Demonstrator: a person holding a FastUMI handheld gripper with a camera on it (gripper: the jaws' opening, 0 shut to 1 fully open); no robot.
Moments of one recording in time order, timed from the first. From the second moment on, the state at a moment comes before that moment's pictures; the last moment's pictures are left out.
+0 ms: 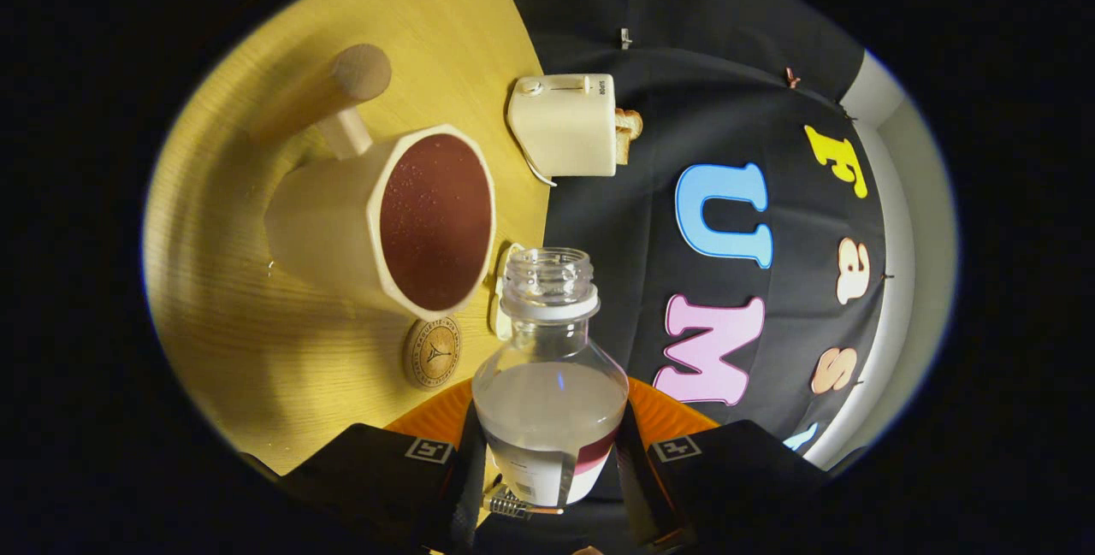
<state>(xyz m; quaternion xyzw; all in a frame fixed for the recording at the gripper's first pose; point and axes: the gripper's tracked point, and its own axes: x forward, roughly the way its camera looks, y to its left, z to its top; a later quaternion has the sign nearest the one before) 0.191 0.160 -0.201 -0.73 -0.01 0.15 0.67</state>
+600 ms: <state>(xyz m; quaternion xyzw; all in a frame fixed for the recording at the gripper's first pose) 0.204 0.173 -0.191 -0.78 -0.06 0.16 0.60</state>
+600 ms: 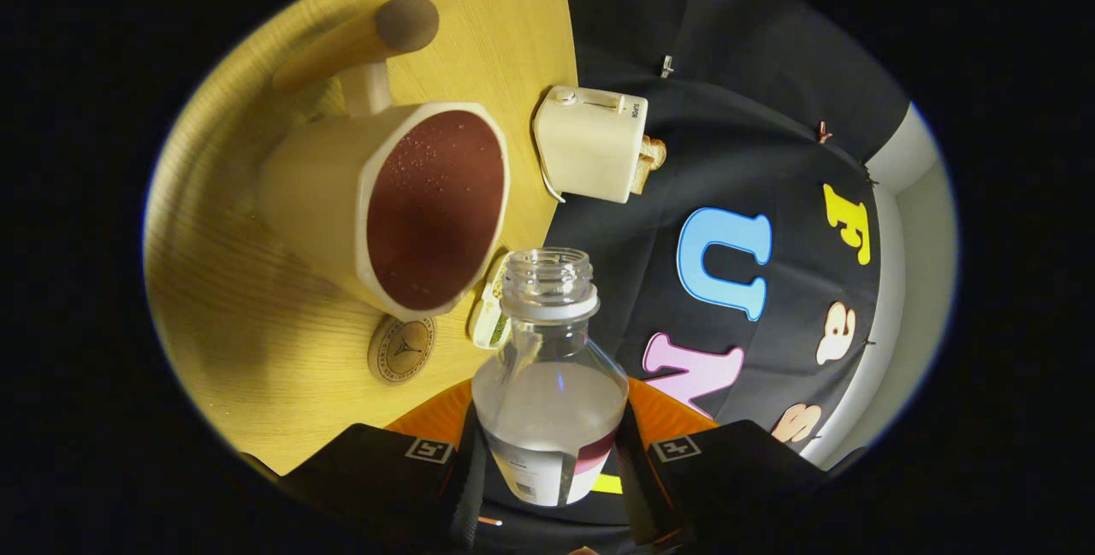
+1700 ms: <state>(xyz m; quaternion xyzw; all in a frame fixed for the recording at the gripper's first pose) 0.209 0.197 -0.180 -0.85 -0.13 0.20 0.48</state>
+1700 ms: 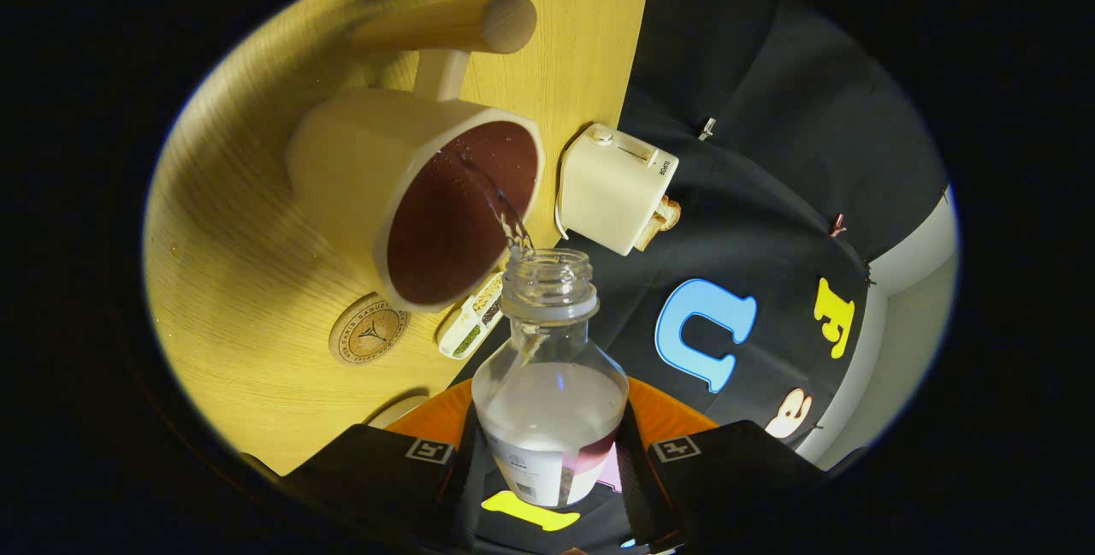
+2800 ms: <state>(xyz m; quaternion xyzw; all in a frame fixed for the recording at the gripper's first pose) 0.206 0.202 -0.175 -0.88 -0.20 0.22 0.38</state>
